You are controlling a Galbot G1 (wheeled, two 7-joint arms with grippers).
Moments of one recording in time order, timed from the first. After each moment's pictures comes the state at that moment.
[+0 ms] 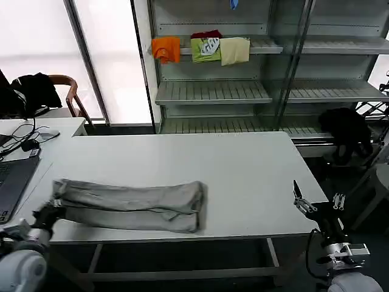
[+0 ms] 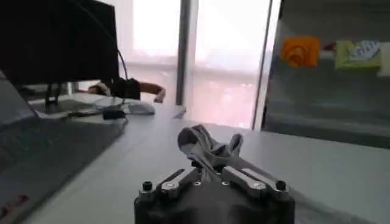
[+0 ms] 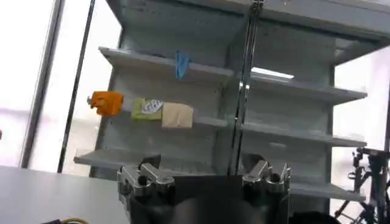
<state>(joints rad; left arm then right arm) 1.37 -0.95 -0.85 -1.86 -0.77 0.28 -0.21 -1.53 1.01 0.66 2.13 0.37 0.04 0.20</state>
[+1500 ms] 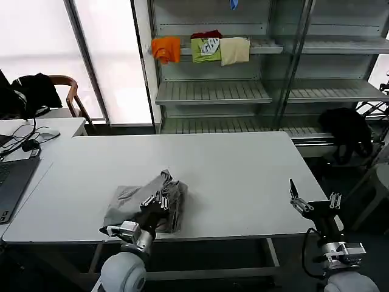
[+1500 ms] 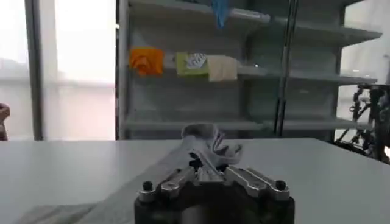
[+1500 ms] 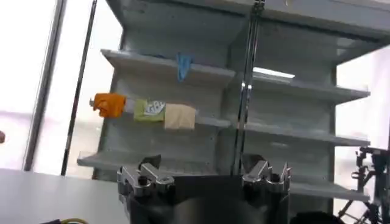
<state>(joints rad) 1.20 -1.25 -0.20 -1.99 -0.33 0.28 -0.21 -1.52 1.03 0.65 2.14 0.35 0.02 0.19</state>
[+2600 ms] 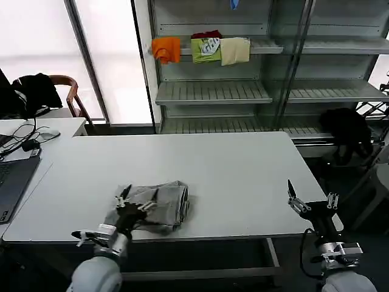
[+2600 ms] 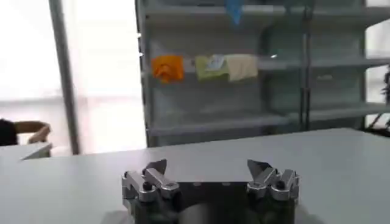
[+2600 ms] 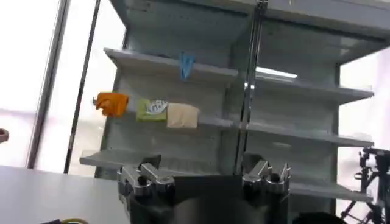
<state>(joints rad) 1.30 -1.12 -0.40 -2.05 -0.37 0.33 -0.22 -1.51 1.03 0.64 2.14 0.34 0.02 0.19</state>
